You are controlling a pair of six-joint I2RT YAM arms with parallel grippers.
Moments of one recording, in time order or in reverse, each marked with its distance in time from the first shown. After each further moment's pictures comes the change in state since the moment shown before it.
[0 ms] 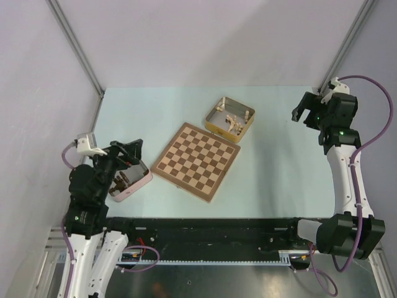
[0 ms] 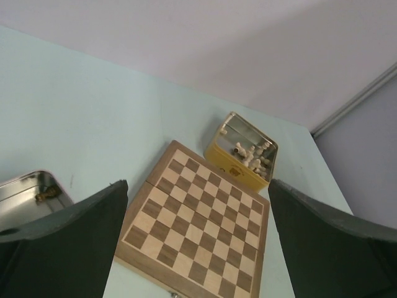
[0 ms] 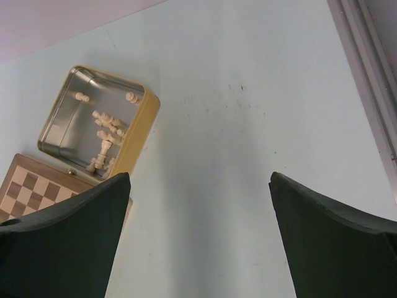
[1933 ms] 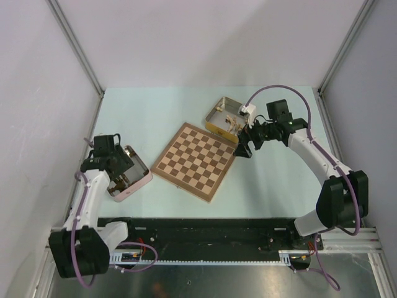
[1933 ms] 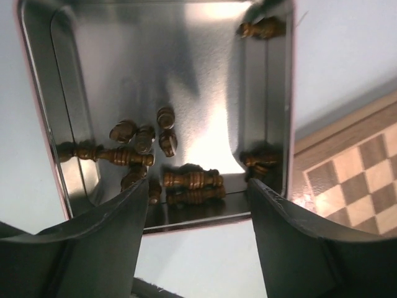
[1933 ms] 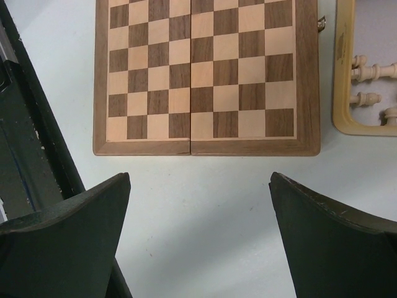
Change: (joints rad) left arm 0.243 0.631 0.019 -0.350 -0.166 -0.034; right arm 0.439 0.275 0.005 -0.176 -0.638 -0.635
